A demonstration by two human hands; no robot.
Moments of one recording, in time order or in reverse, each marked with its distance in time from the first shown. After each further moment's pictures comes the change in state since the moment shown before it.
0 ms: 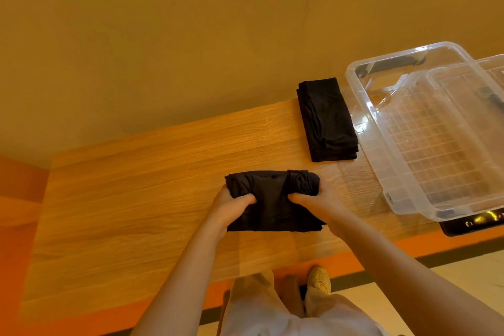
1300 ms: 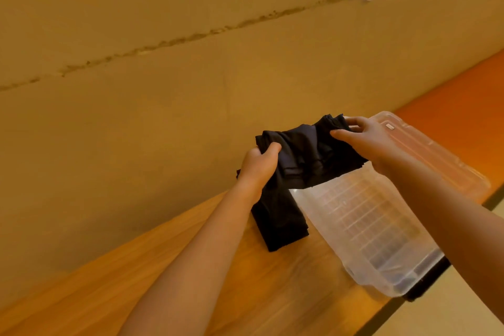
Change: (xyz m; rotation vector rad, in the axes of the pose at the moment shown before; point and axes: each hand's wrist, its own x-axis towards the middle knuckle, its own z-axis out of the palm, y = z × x) left_hand 0.025 0.268 0.124 0.037 -0.328 0.383; right_hand 0.014 -0.205 -0.207 -0.004 0.540 -0.359
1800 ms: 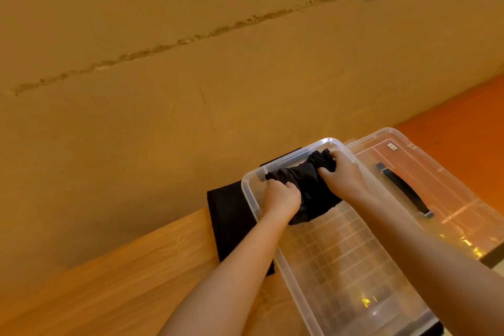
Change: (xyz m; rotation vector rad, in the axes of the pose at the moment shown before) left_hand 0.075 -0.011 0.144 0.338 0.180 -0.257; right_hand 0.110 0.089 -0.020 -0.431 -0.005 -0.144
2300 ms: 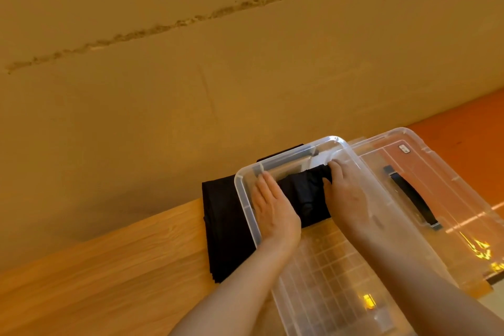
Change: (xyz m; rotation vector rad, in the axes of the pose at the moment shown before) left_hand 0.013 -0.040 0.049 0.585 0.365 0.212; right_hand -0.004 0.051 0.032 -0.304 0.235 -0.335
